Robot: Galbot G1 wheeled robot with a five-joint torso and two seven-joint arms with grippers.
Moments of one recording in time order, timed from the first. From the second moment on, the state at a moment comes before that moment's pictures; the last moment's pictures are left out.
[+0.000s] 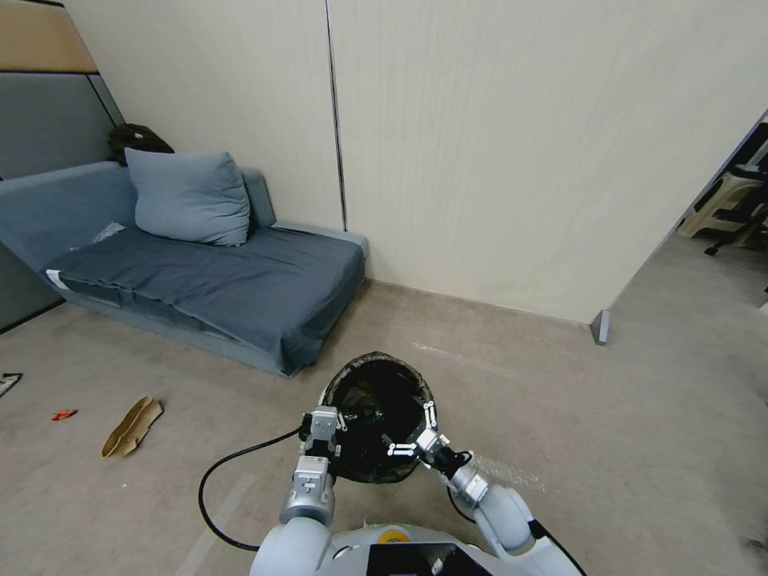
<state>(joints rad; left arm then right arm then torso) 1.78 -1.45 -0.16 -2.37 0.21 0.38 -0.29 -1.55 1.27 0.32 1.99 -0.07 0.46 -0.31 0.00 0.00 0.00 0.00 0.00</state>
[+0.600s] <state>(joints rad) 1.78 -1.44 -0.19 -2.38 0.20 0.37 -0.30 -1.72 1.48 0.49 2.26 -0.12 0.42 -0.06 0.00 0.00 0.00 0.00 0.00</state>
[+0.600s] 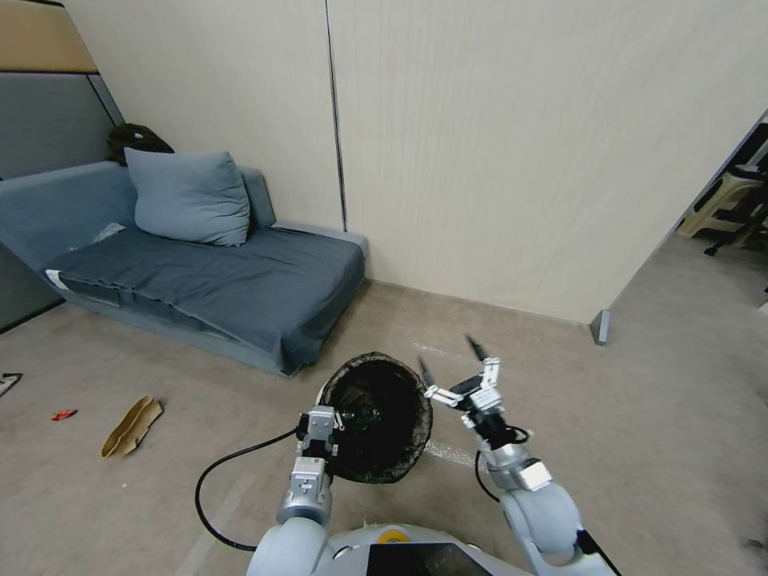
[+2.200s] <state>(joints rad) 1.79 -1.46 -0.20 -2.40 0.16 0.37 -0.32 -1.76 1.61 0.52 2.15 -0.10 0.54 0.01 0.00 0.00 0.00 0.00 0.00</state>
